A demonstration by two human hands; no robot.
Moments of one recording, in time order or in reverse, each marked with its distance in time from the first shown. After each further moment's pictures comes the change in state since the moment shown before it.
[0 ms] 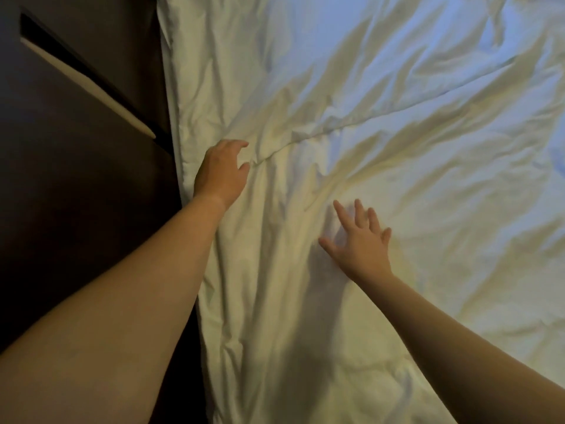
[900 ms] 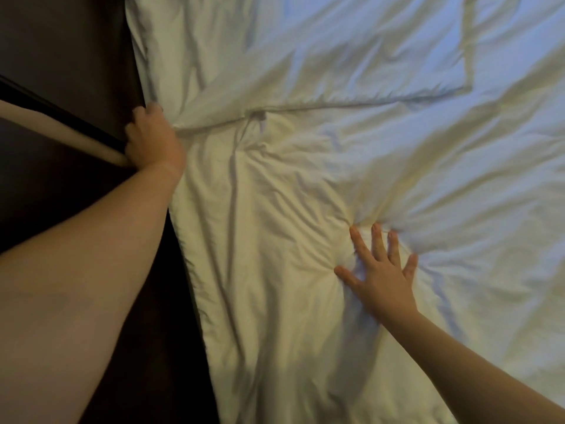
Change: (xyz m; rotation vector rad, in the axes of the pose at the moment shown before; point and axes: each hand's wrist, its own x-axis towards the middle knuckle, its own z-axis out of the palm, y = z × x) left_hand 0.095 -0.051 -0.070 0.353 0.261 -0.361; right_hand -0.002 0.021 0.022 -0.105 -0.037 0.065
